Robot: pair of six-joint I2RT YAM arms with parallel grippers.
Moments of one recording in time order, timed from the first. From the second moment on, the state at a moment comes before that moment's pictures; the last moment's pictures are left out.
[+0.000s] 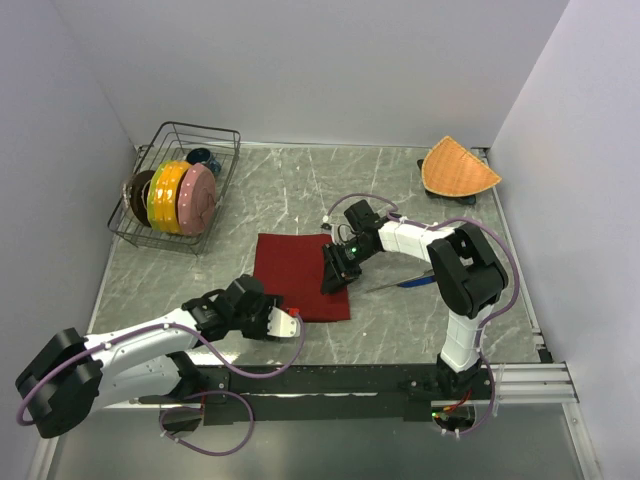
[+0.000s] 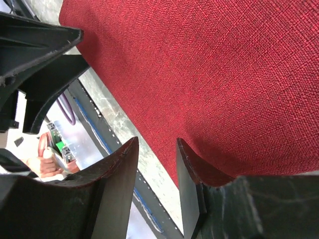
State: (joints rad) left arm -0.83 1.02 0.38 -0.23 0.17 0.85; right arm 0.53 1.86 1.12 -0.50 -0.79 0.18
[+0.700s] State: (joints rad) left arm -0.84 1.12 0.51 -0.33 0.21 0.82; right arm 0.53 1.92 1.13 -0.52 -0.76 0.13
